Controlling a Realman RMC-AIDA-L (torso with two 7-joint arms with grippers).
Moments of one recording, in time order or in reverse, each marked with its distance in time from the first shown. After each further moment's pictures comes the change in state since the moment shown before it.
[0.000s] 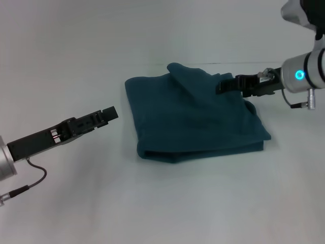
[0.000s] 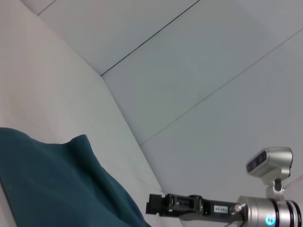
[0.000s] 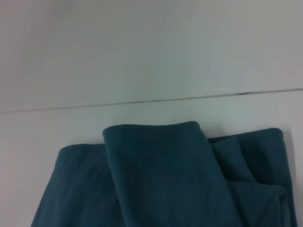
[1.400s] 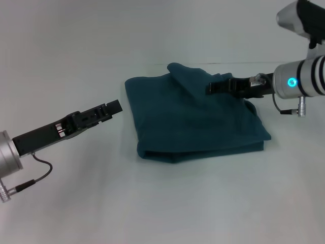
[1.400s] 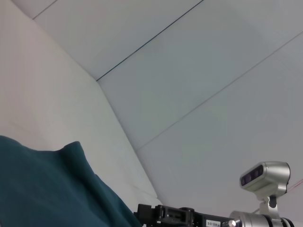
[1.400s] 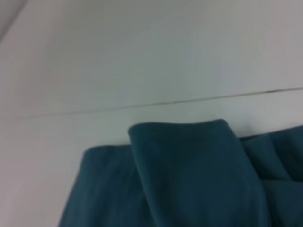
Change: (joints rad) left arm -0.017 -0.013 -0.005 -0.004 -0.013 -0.015 0.000; right arm -0.037 0.042 0.011 -0.014 0.099 0.025 -0.092
